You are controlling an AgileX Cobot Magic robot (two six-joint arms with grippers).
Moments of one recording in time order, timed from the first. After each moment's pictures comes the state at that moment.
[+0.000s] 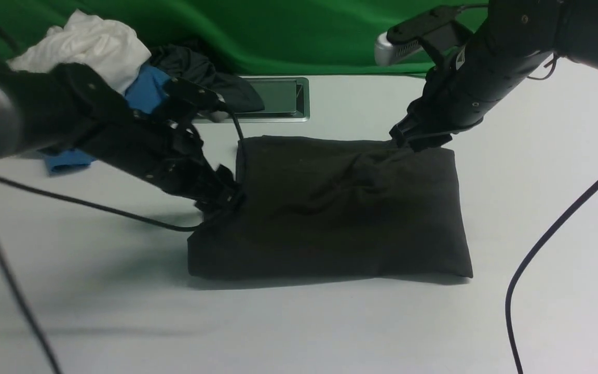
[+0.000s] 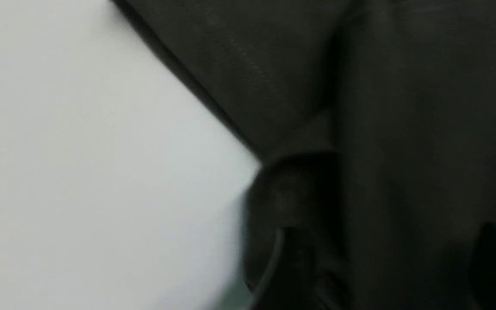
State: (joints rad) right arm 0.38 1.87 -1.58 0.00 0.91 -0.12; left arm -0.13 1.89 -1.20 -0.65 0.63 1.00
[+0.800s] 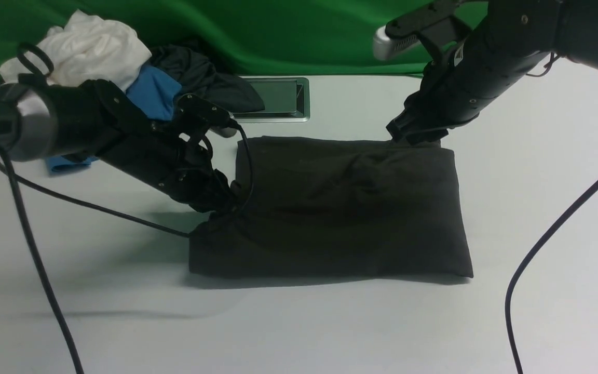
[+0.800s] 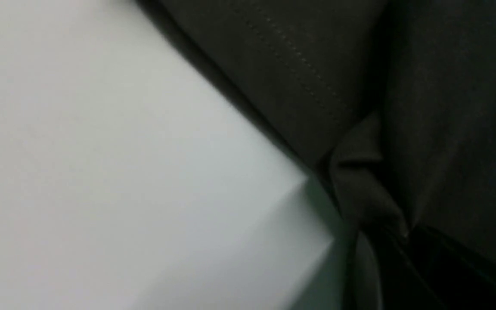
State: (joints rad) right arm 0.38 1.87 -1.58 0.00 0.88 -0.12; left arm -0.13 1.93 -1.22 -0.65 0.62 1.05
